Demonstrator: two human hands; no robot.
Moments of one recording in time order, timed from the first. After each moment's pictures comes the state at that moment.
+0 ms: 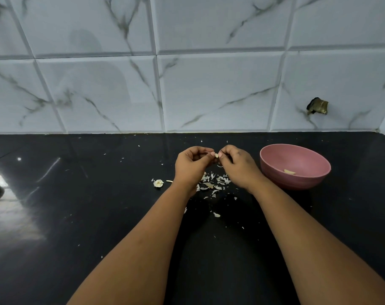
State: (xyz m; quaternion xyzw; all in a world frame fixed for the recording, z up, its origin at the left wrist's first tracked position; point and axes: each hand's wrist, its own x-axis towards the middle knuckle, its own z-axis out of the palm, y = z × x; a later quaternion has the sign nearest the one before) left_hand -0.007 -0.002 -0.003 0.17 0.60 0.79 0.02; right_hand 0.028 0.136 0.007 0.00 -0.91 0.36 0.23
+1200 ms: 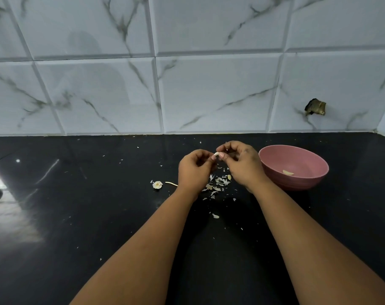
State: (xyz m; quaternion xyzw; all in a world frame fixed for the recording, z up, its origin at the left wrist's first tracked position) left_hand -0.001 0.007 -0.008 0.16 0.71 0.68 -0.07; right_hand 0.028 0.139 0.009 -0.01 -0.82 0.49 0.29
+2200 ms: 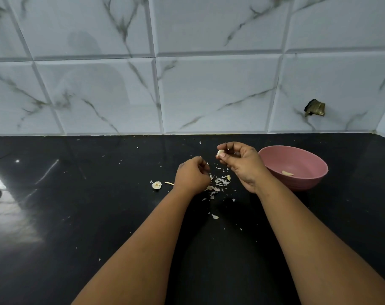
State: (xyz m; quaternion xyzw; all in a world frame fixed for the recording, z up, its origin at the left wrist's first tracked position) left_hand -0.004 -0.006 -0.003 0.17 0.90 0.40 -0.05; right_hand 0.028 0.142 0.010 0.01 -0.69 0.71 0.18
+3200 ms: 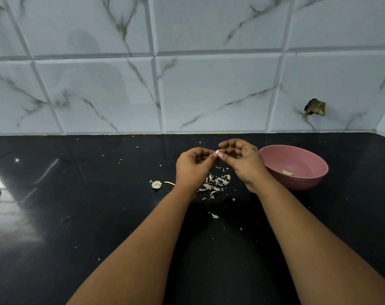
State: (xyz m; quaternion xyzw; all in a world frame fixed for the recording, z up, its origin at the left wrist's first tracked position) left_hand -0.001 0.004 -0.004 0.19 0.66 0.73 -0.04; right_hand 0.032 0.141 0.012 0.02 -0.72 0.66 0.23
